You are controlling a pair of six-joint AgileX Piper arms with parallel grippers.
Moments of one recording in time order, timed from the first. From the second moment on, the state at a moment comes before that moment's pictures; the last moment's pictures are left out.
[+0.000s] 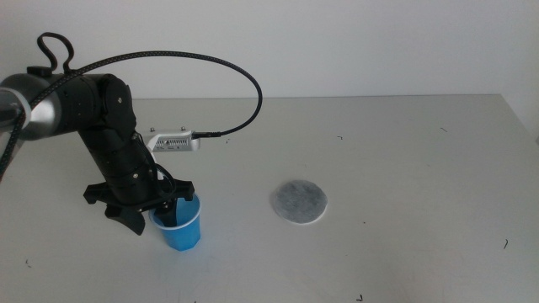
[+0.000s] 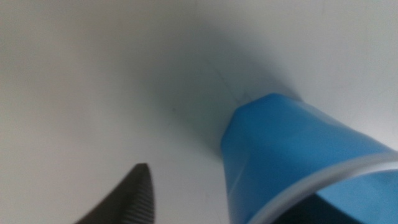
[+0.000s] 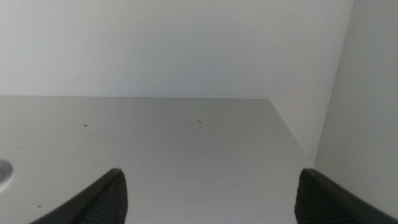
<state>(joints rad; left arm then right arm) -0.21 1.88 -1.25 -0.16 0.98 -0.05 -0.05 -0.02 0.03 -0.03 0.14 0.03</state>
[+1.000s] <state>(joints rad) -0.56 2.26 -2.03 -0.18 1.20 -0.20 -0.05 -0.02 0.03 -0.03 0.14 0.03</state>
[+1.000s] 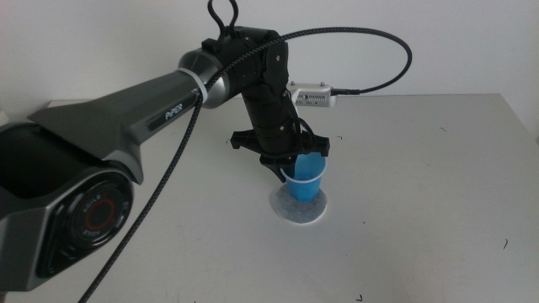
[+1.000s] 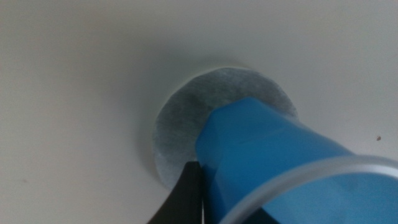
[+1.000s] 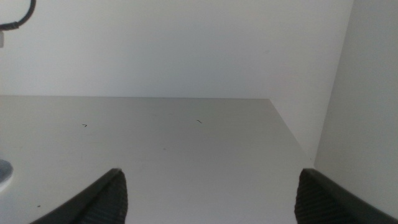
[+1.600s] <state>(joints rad) -0.57 2.33 -2.07 -0.15 1.22 -0.23 -0.05 -0.02 0.03 -0.03 0.14 0.03</state>
